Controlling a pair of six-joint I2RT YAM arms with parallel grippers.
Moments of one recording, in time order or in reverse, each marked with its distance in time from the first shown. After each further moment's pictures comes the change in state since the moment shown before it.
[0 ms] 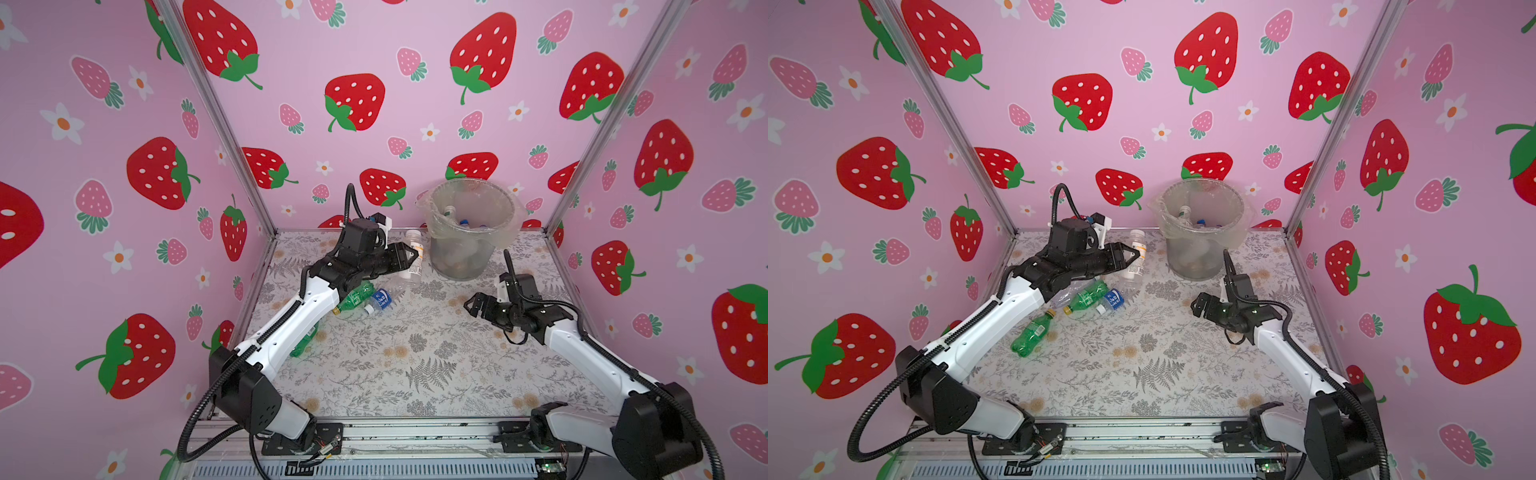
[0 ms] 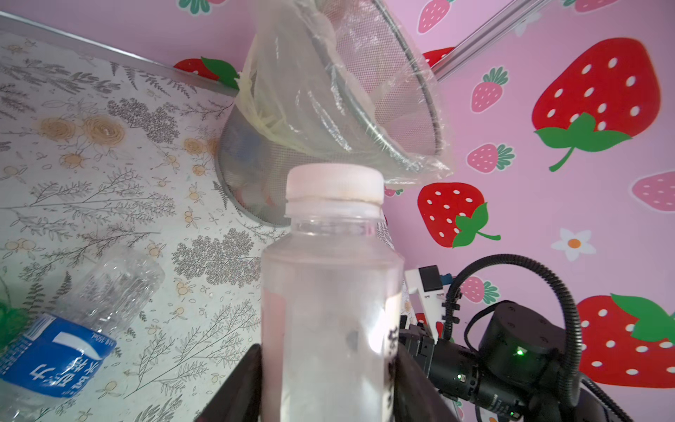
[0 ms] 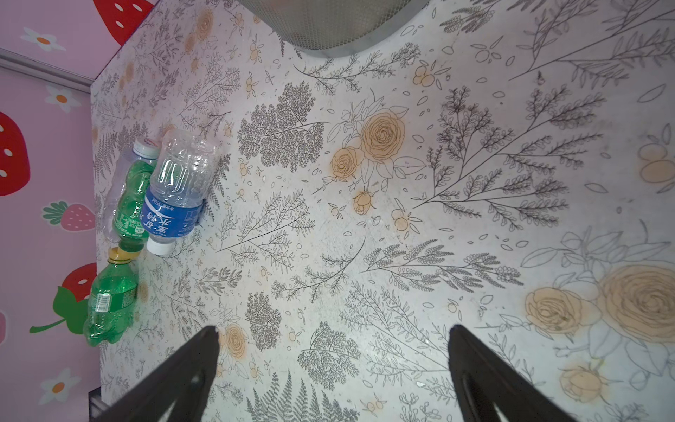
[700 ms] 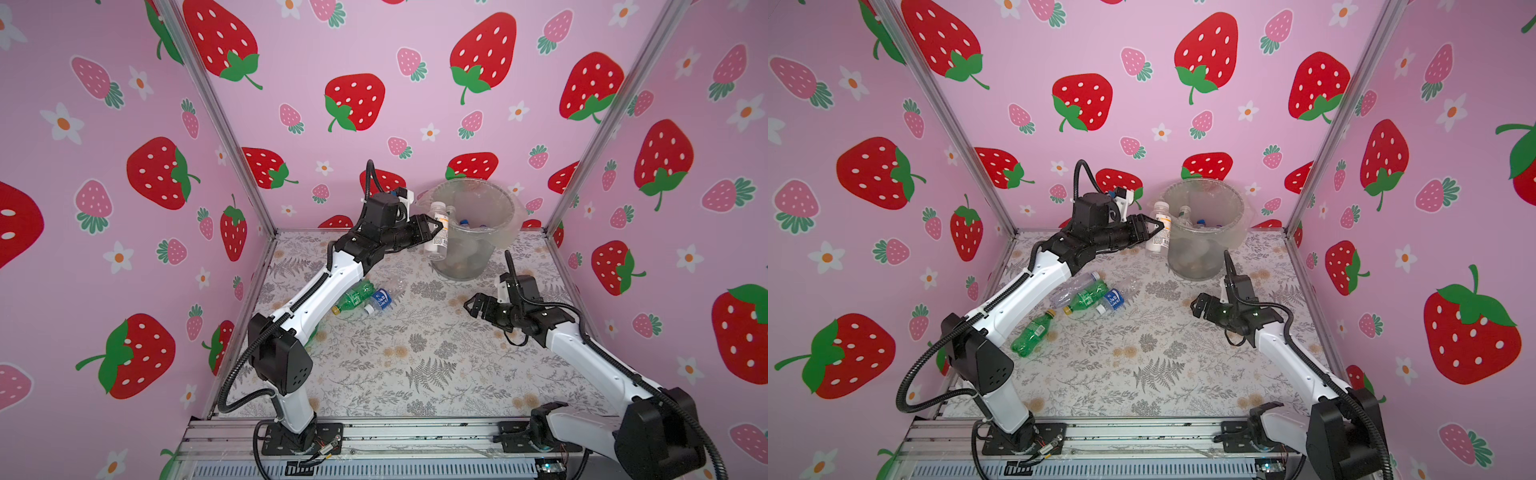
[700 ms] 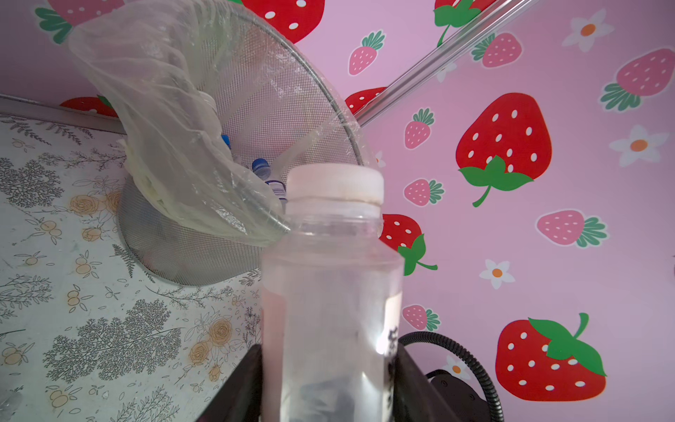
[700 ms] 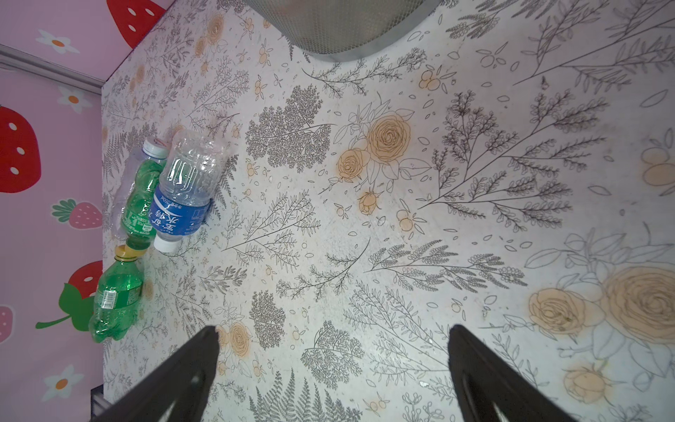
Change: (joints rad) left arm -0.035 0.238 0.296 0.087 0.067 -0.089; right arm 0.004 -0.025 -0.013 0.013 0.000 0.001
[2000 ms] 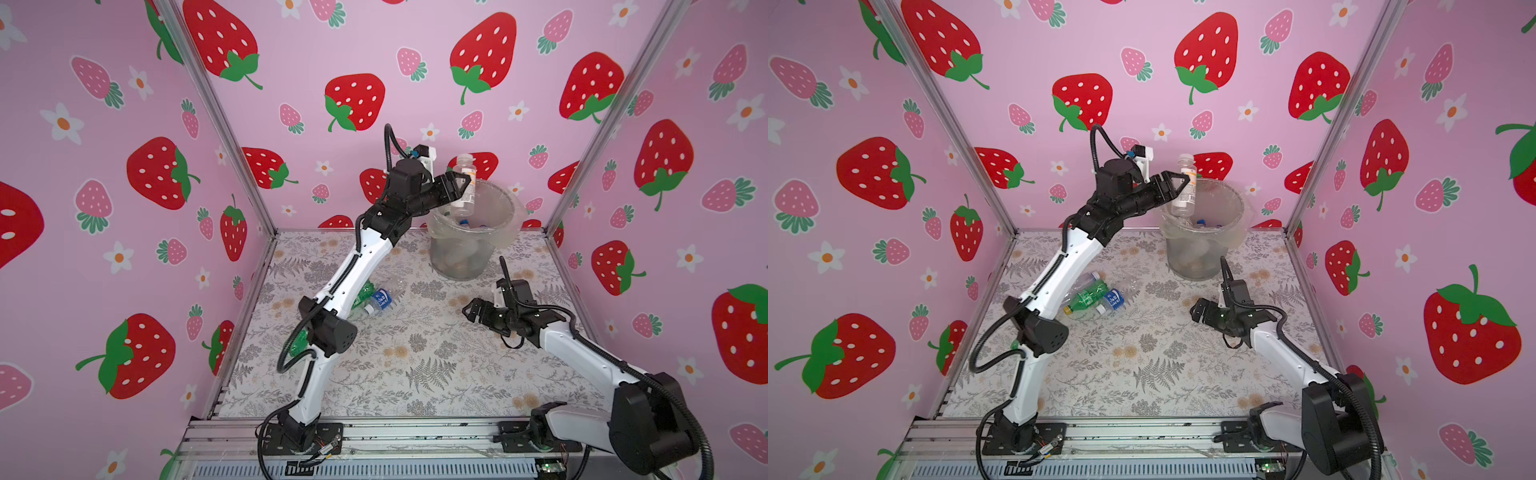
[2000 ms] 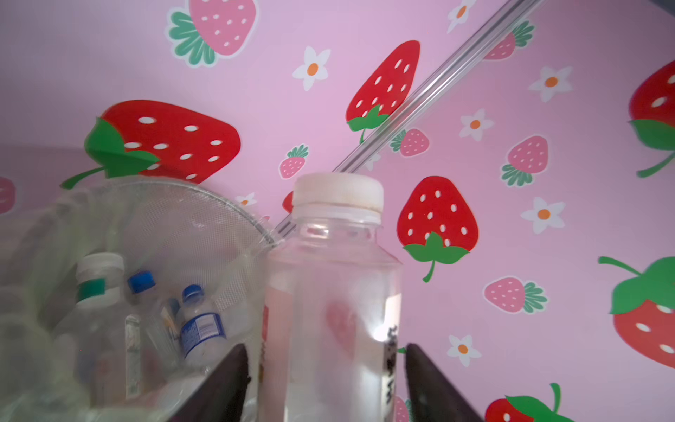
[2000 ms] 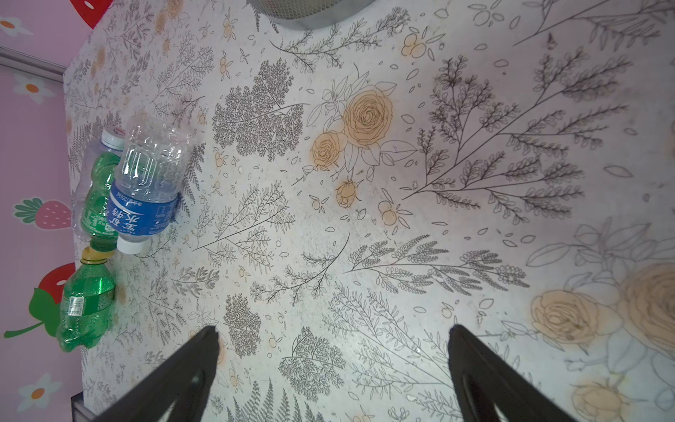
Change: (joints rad) left arm -0.041 0.631 1.011 -0.050 -0.069 -0.082; right arm 0.000 0.063 -0.049 0.067 0.002 0.002
